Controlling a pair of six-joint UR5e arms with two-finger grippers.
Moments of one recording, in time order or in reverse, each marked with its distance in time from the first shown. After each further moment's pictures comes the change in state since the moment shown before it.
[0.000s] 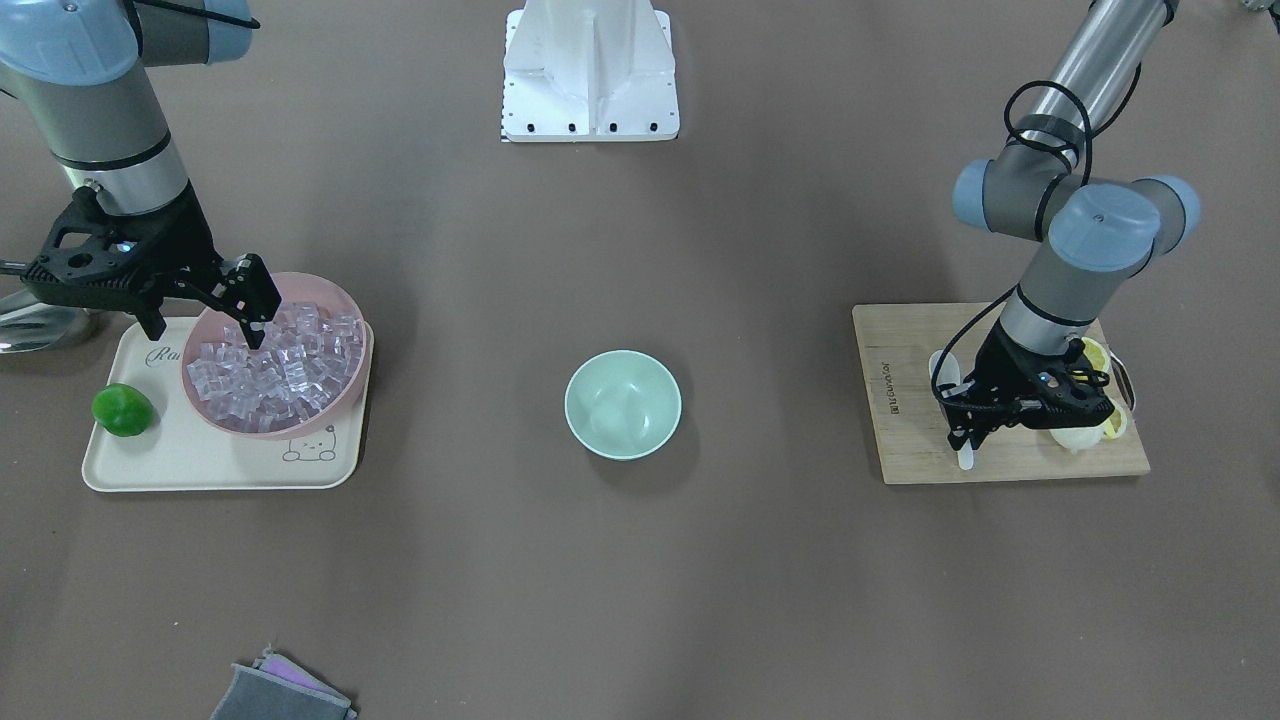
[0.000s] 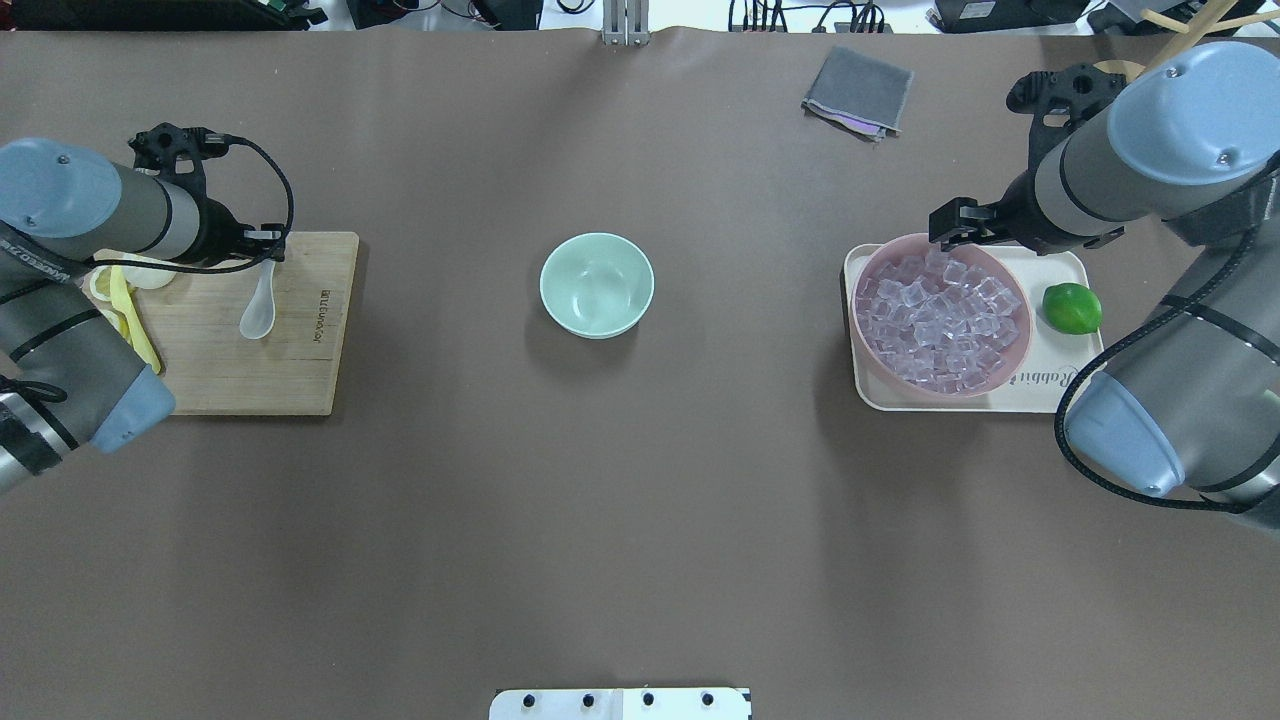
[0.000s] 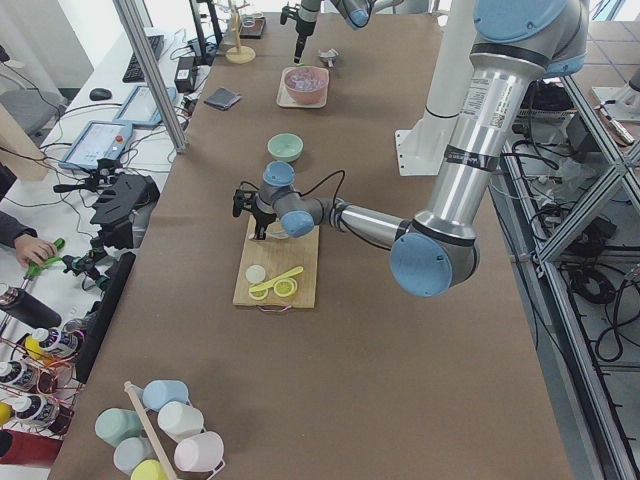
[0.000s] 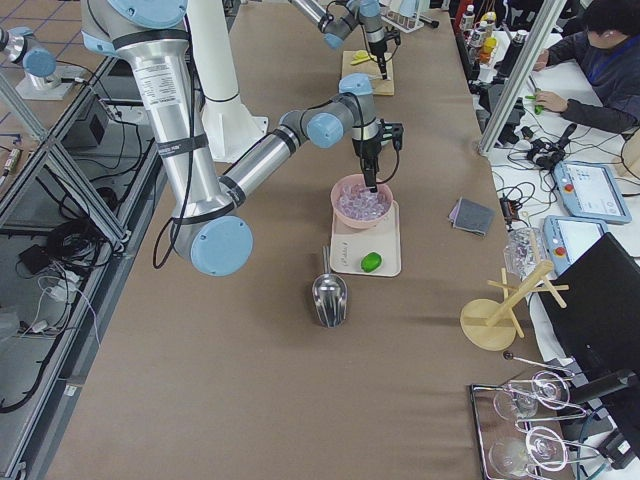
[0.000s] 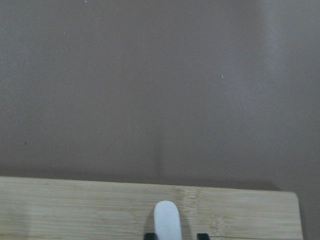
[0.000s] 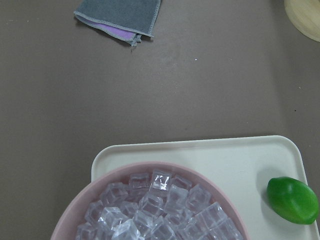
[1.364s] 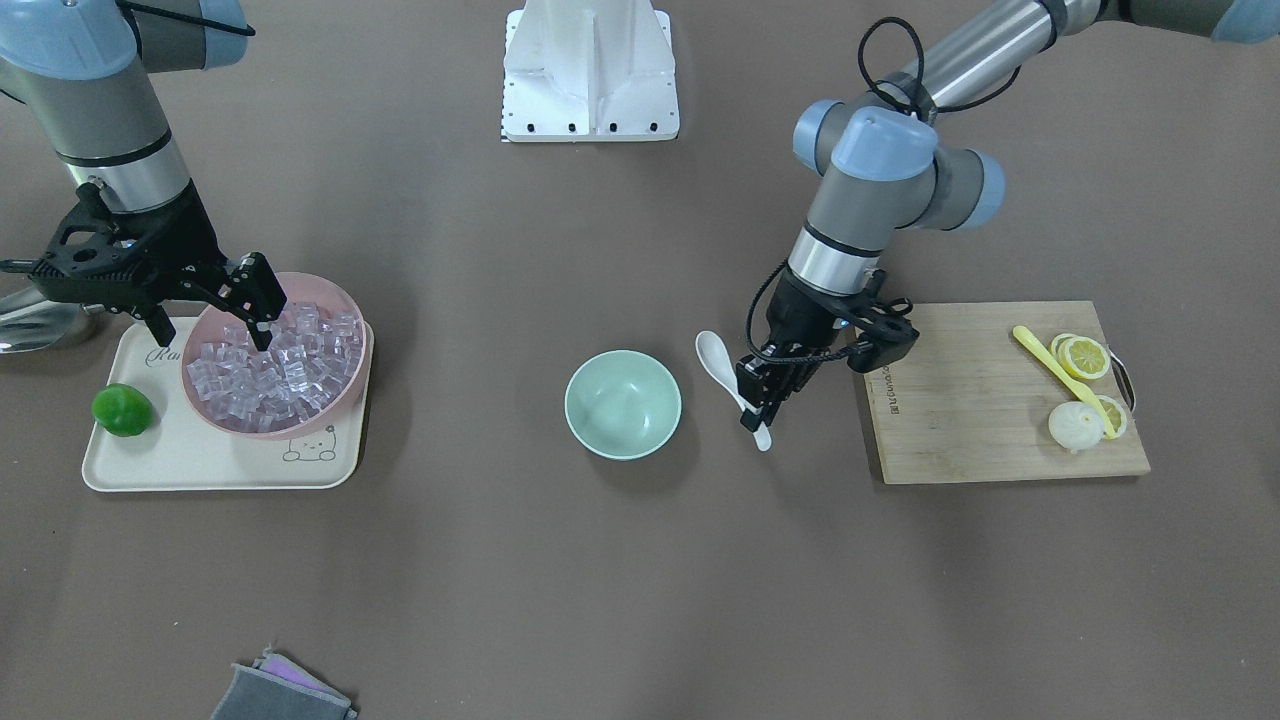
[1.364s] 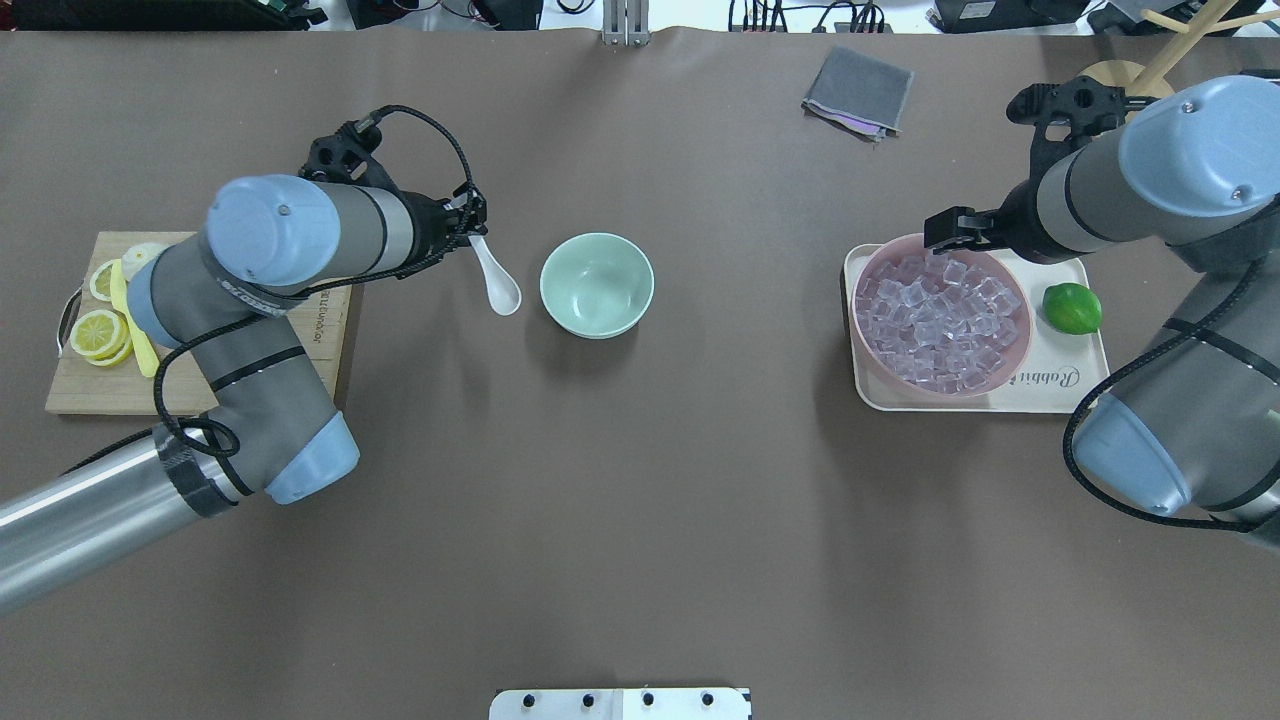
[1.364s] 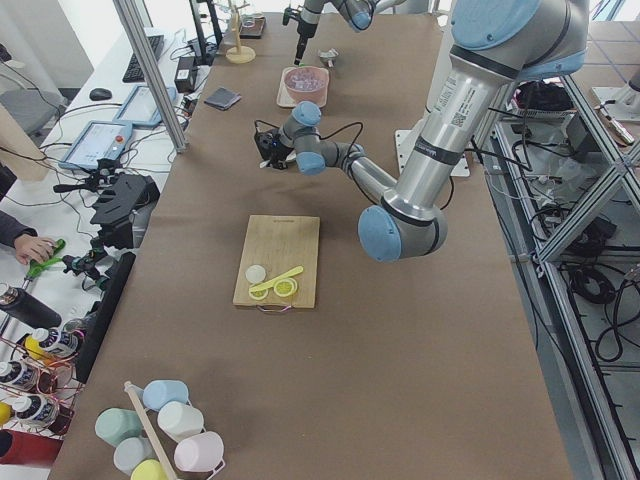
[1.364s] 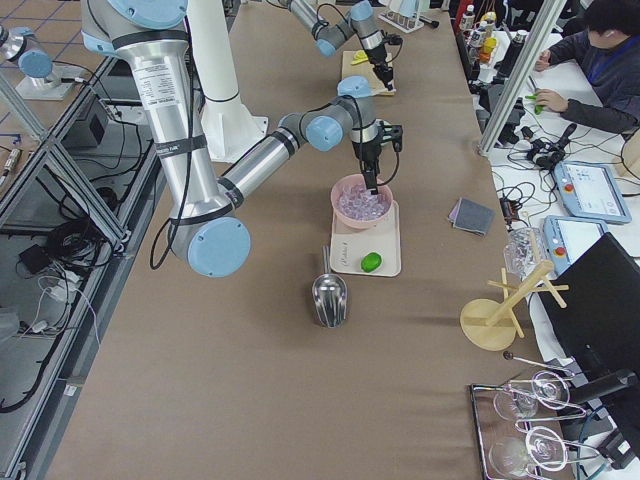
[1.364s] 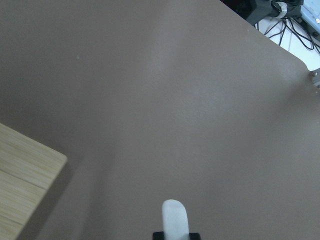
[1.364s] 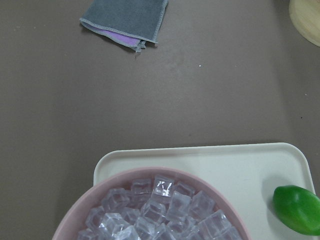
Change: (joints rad) left arm 0.221 -0.247 -0.108 0.066 0.278 -0.752; right arm -0.023 -0.048 -0.005 0.146 -0.024 0.025
